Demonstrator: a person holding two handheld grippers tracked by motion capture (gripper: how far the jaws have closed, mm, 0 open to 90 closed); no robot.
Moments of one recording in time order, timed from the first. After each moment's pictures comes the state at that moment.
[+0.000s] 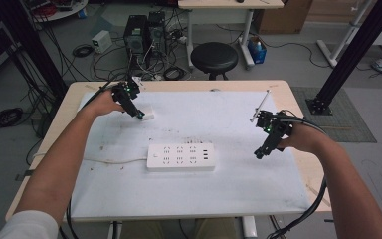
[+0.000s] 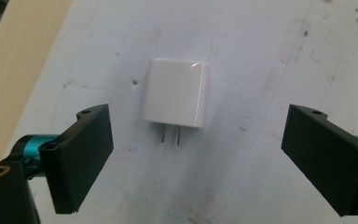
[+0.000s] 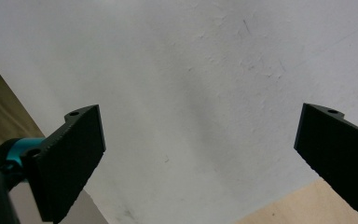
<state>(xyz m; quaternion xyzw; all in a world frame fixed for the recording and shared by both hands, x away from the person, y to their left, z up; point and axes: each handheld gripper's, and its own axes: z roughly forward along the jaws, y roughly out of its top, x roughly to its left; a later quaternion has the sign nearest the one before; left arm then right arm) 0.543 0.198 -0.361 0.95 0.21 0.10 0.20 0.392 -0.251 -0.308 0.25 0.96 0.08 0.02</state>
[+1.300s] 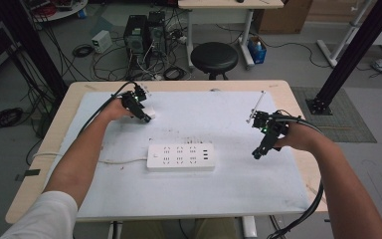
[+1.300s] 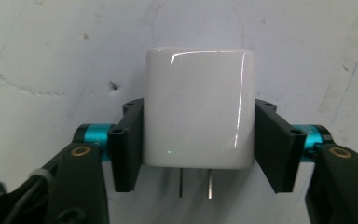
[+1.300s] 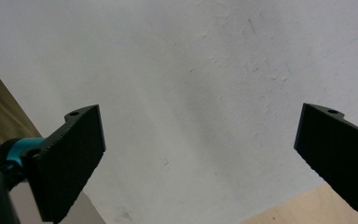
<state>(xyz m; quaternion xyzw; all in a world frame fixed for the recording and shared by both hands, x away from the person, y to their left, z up) 0.574 0.197 -0.418 0.95 0.23 0.04 0.21 0.399 -0.245 -0.315 0.24 0.97 0.06 0.01</state>
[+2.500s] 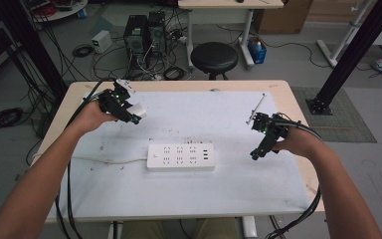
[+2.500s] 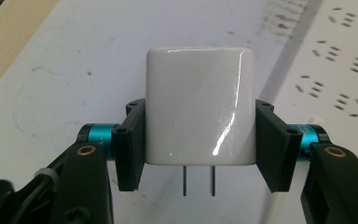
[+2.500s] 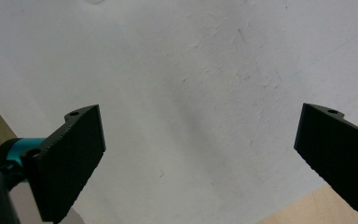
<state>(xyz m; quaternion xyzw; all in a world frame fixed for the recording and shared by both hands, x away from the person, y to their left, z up) 0.447 0.208 -0.308 0.93 0.24 0.10 0.26 0.391 -0.243 -0.319 0.25 0.96 0.08 0.04</state>
